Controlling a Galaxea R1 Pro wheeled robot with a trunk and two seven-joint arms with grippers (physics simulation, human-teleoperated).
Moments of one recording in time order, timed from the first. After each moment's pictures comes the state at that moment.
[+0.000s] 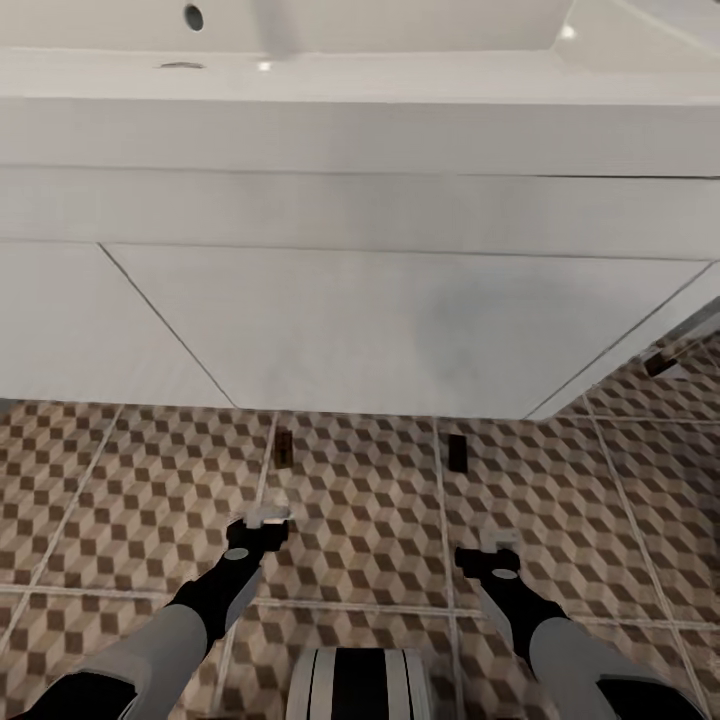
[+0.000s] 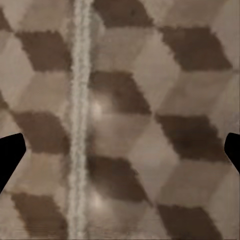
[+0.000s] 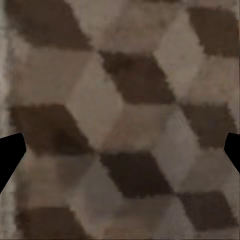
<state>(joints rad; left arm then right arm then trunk) -0.75 -0.05 -0.16 -0.31 0.07 -0.04 0.19 -0.74 0.02 -0.06 -0.20 0.09 -0.04 -0.19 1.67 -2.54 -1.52</state>
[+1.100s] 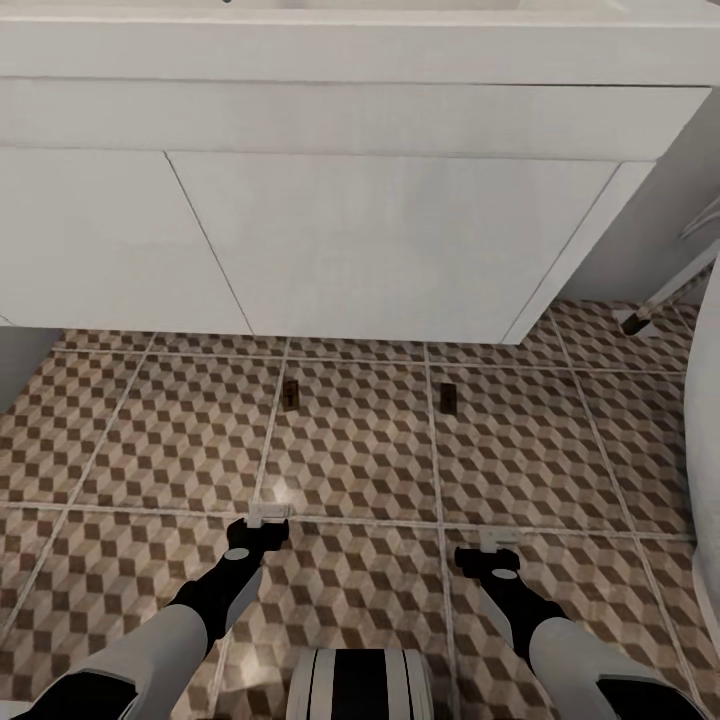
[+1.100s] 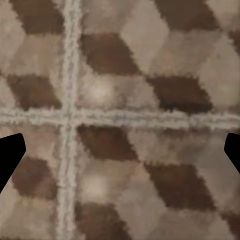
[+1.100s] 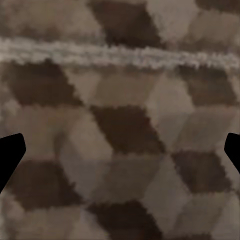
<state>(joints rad) -0.75 -0.05 -0.16 -0.31 0.08 -0.05 0.19 -0.74 0.02 -0.06 -0.20 0.09 -0.04 -0.19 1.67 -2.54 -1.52</state>
